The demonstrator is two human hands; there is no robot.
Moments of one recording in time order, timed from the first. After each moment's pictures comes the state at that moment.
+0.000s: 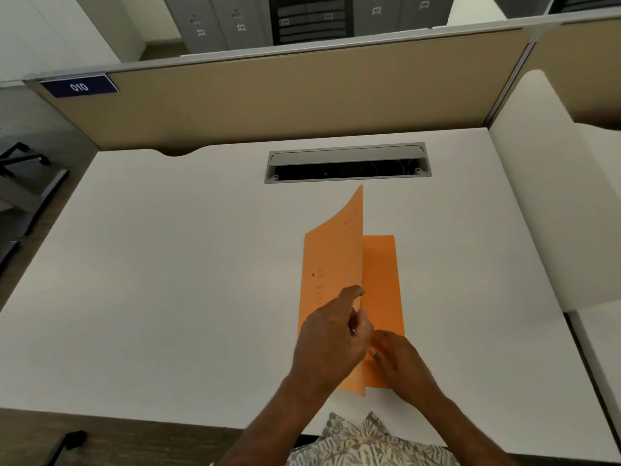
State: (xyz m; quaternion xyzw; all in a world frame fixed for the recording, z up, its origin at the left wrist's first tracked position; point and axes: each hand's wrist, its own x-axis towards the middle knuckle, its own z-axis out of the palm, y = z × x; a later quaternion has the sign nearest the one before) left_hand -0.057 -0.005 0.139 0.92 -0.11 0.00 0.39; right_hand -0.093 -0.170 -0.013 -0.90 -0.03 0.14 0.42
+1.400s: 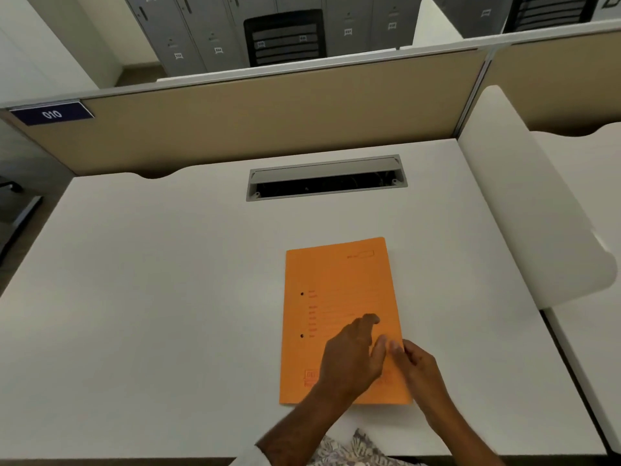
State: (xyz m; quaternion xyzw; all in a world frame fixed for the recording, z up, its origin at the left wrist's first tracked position) left_hand -0.056 -0.046 0.048 0.93 -0.19 -0.05 0.31; right_hand -0.106 -0.193 0.005 -0.72 0.25 0.10 0.64
